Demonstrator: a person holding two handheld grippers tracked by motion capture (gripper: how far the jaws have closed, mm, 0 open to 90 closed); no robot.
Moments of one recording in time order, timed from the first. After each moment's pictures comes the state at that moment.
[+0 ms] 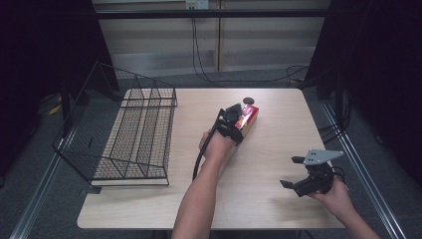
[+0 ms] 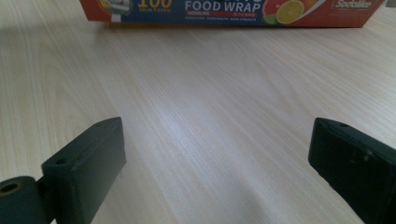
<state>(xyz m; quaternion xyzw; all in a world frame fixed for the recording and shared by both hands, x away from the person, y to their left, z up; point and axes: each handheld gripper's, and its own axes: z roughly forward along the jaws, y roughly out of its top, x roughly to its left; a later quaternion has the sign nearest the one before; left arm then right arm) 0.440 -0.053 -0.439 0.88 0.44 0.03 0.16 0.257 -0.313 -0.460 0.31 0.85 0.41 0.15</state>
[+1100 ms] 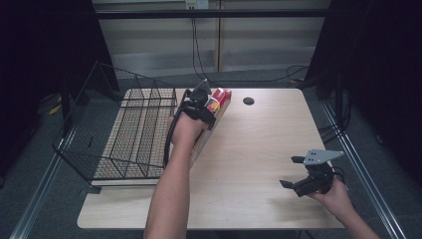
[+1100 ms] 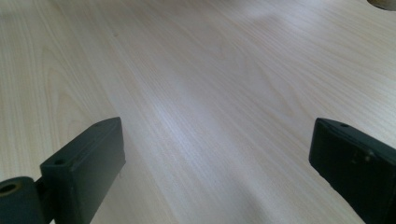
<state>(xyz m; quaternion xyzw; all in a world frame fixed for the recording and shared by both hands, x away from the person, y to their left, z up) 0.443 0.034 -0.354 0.85 0.50 0.04 0.17 0.257 -0.312 -0.459 0.31 0.84 0.41 0.15</state>
